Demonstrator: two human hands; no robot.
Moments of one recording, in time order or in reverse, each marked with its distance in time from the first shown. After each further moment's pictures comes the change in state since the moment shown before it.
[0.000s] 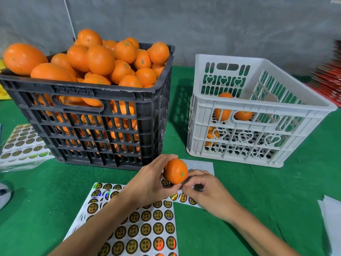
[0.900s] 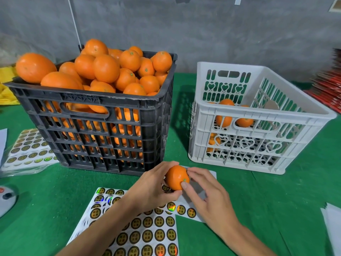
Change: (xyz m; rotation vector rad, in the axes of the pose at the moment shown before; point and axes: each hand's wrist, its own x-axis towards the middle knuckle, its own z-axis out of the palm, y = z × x) left_hand 0.001 0.004 -0.003 0.000 -0.019 -0.021; right_hand -0.013 -0.004 0.017 -0.355 0.389 -0.301
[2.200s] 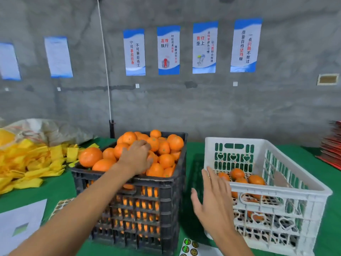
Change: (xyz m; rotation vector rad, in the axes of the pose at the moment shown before) left_hand 0.125 0.061 -0.246 0.888 0.238 -0.309; right_hand 0.140 -0.073 -0.046 -0.522 0.301 -0.046
